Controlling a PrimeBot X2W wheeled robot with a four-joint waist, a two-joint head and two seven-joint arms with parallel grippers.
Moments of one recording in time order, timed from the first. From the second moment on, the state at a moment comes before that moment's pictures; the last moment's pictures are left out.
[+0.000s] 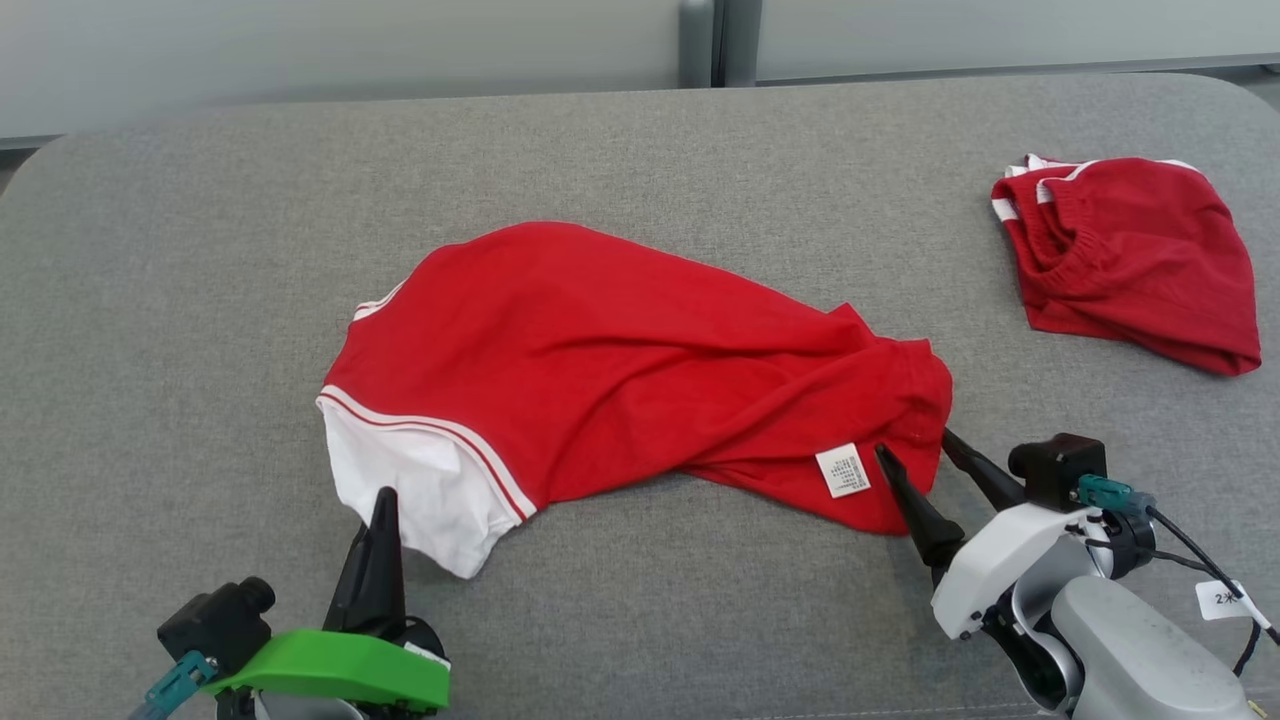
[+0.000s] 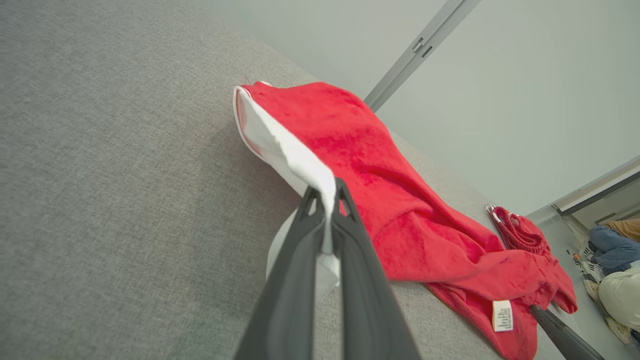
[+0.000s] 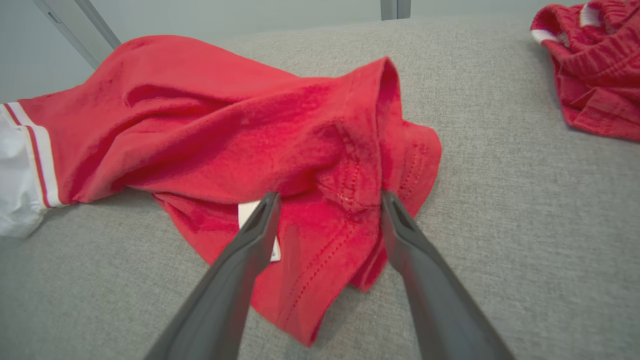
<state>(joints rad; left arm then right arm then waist) 0.05 0.05 -0.26 0.07 -0.80 0.05 -0.24 -0.25 -0.30 0.63 0.50 0.60 0.06 -0.25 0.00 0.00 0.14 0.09</state>
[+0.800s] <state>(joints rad) 0.05 0.05 -0.23 0.05 -0.80 0.06 -0.24 -0.26 -0.25 0.51 0.49 0.57 0.08 -0.25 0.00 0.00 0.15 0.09</state>
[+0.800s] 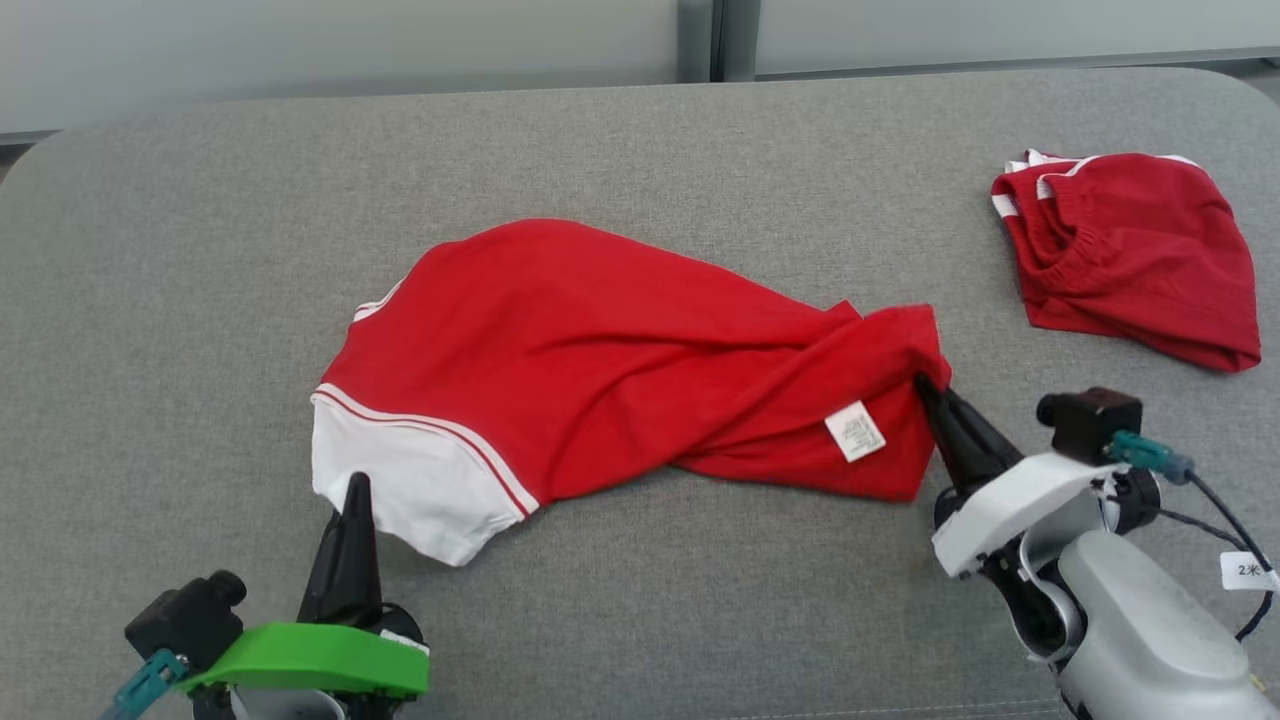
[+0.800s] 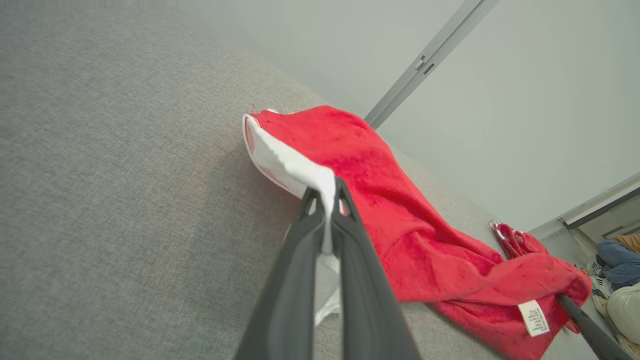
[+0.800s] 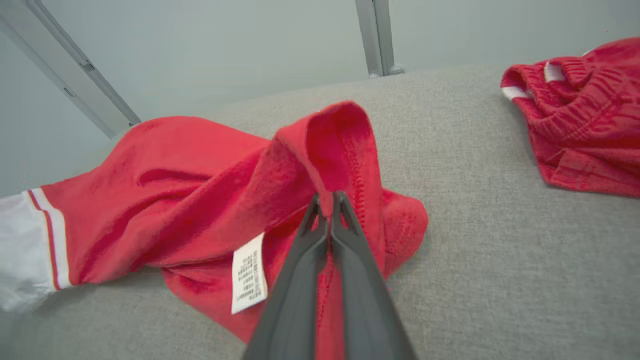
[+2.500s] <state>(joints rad) -0.57 0.12 -0.14 0.03 -0.76 0.10 0.05 -0.72 -0.31 0.43 0.39 0.95 0.00 -0.03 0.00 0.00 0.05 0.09</state>
